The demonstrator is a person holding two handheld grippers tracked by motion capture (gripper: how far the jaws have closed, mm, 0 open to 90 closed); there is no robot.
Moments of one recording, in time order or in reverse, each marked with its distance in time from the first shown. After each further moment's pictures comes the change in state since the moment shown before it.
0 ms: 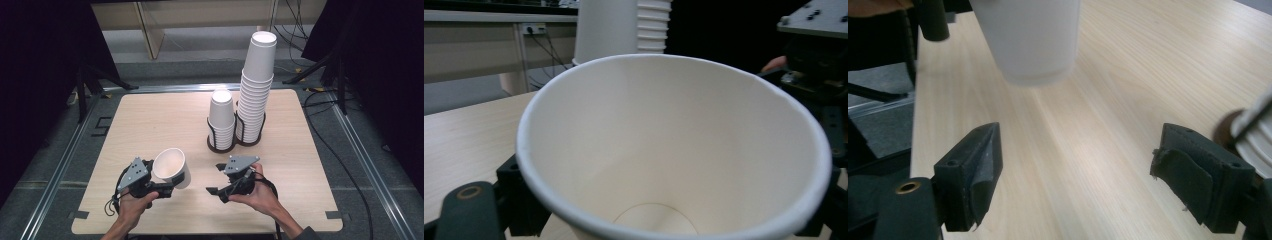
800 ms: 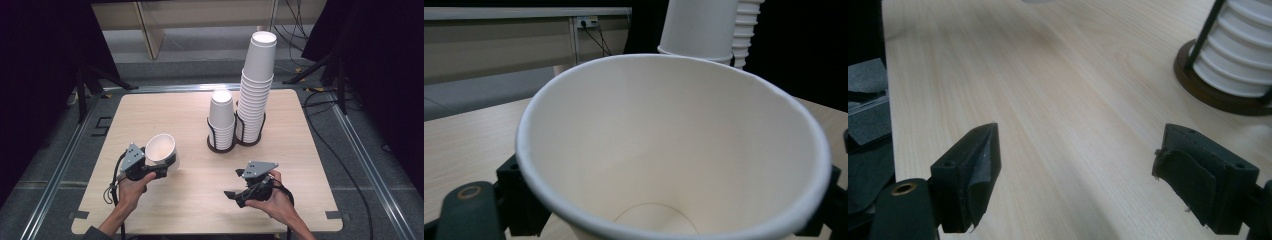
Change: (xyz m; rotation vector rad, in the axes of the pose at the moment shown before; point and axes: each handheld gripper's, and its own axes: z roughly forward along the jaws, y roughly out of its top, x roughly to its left) left arm 0.050 -0.005 0.020 0.007 0.161 0.001; right arm -0.006 -0.037 -0.030 0.066 -0.080 0.101
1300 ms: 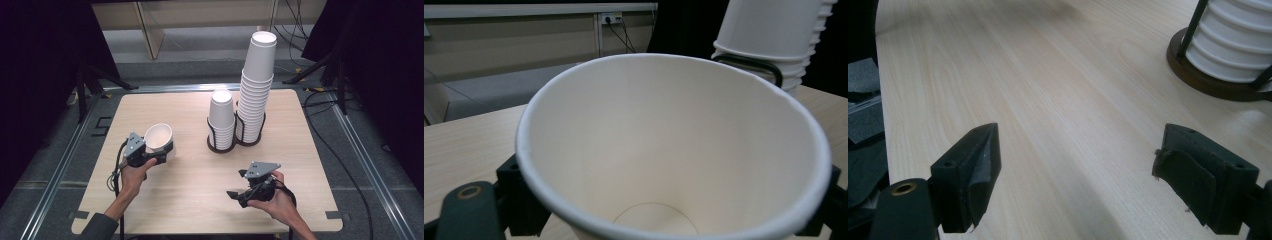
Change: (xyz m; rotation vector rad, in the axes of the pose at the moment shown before) left arm 0.036 0.000 0.031 0.024 0.093 -0.001; right arm -0.003 -0.006 -0.002 0.012 -0.013 0.017
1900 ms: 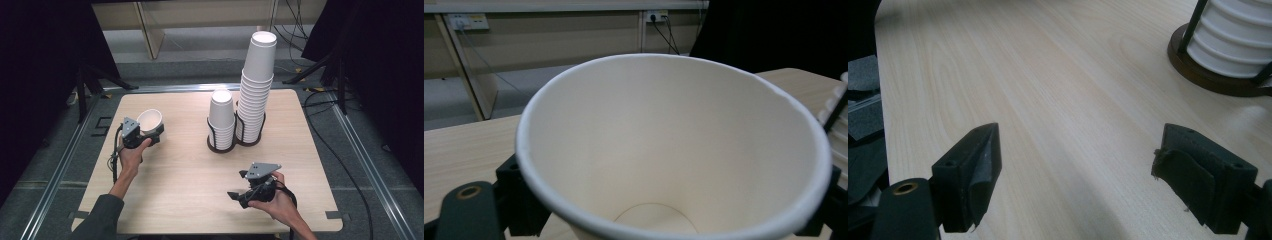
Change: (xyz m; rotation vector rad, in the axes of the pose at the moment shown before) left arm 0.060 -0.001 0.041 -0.007 0.144 -0.040; right arm -0.001 -0.003 0.000 0.002 -0.005 -0.011
